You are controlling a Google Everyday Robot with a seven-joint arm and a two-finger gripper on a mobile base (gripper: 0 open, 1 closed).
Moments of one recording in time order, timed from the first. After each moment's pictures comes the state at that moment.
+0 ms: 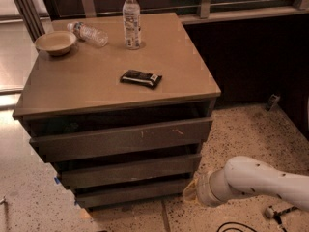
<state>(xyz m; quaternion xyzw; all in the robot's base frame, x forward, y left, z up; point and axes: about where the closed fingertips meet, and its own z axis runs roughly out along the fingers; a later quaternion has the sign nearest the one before) 0.408 -0.119 0.522 -0.66 0.70 0.13 0.23</state>
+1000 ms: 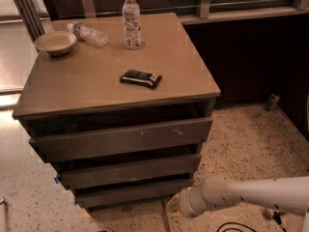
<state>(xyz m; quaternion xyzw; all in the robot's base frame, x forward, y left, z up) 0.415 -0.065 0.383 -0.66 0.69 0.18 0.24</state>
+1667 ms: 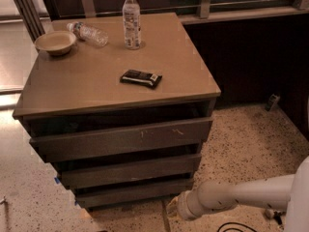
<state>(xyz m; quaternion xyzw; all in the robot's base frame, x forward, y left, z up) 0.414 -0.068 0.356 -0.67 0.69 0.17 0.23</state>
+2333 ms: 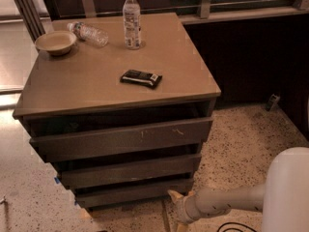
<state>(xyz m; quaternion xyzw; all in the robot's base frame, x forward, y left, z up) 0.428 -0.069 0.277 -0.69 0.66 0.15 0.24</state>
